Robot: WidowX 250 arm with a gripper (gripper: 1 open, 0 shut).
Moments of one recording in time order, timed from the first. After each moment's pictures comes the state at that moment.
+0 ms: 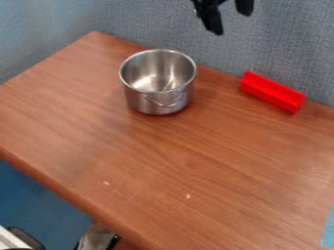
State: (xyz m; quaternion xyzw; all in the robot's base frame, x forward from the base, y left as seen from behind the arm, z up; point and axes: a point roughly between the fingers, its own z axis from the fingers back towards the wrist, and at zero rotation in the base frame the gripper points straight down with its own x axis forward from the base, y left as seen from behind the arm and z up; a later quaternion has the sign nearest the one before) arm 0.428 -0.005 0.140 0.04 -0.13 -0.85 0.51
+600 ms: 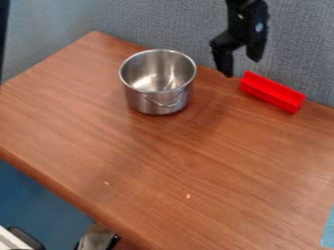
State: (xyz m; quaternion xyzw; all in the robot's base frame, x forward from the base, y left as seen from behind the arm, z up) arm 0.424 -0.044 0.087 0.06 -0.08 -0.86 0.50
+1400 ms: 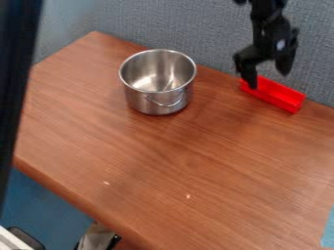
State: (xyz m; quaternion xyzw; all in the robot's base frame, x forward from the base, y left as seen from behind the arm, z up) arm 0.441 -0.068 0.045 0.04 -0.10 -0.90 0.42
